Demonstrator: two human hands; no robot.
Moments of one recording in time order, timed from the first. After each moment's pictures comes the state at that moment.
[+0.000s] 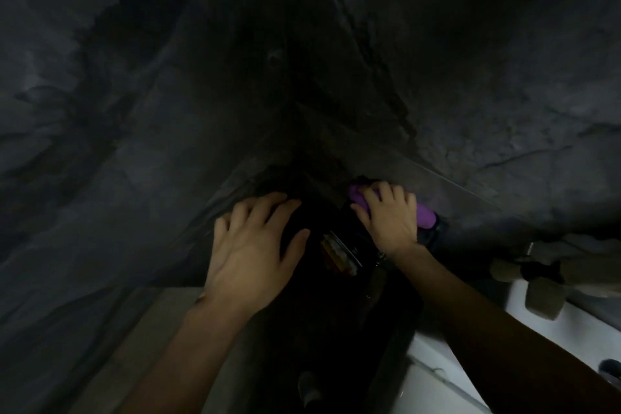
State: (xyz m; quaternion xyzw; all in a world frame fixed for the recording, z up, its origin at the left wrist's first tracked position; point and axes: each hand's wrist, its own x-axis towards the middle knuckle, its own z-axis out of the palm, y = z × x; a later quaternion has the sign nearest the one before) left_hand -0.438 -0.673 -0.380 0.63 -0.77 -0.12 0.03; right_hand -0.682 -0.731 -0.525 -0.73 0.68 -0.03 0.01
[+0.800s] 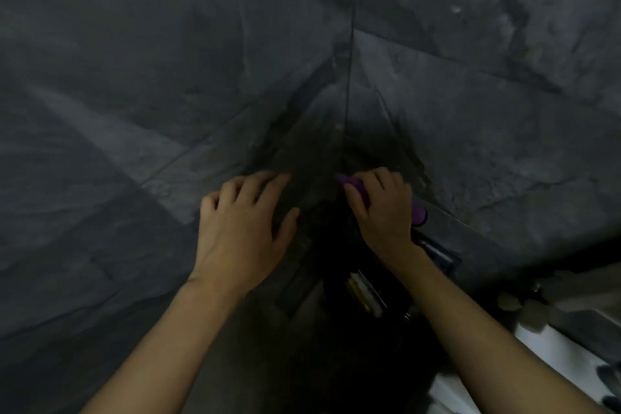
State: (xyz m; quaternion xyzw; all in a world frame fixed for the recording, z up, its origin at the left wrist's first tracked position) left_hand -0.371 -0.625 -0.214 0.67 -0.73 0.05 0.10; right_hand -0.576 -0.703 -0.315 -0.71 0.58 -0.40 0.01
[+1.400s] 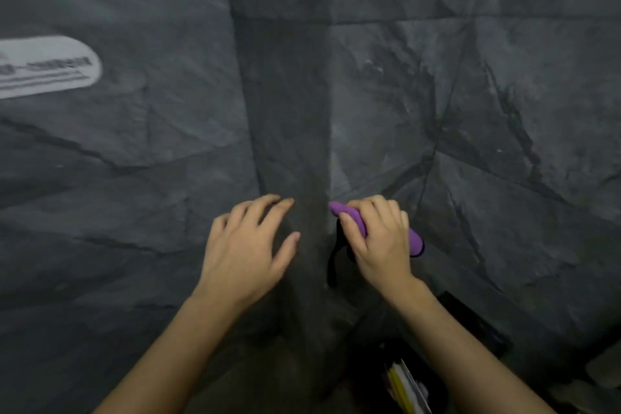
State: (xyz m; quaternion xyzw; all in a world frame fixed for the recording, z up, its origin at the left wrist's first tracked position) left_hand -0.241 -0.429 -0.088 0.71 -0.66 0.16 0.18; right_hand -0.430 -0.539 -0.134 -0.78 0.42 -0.47 -0.03
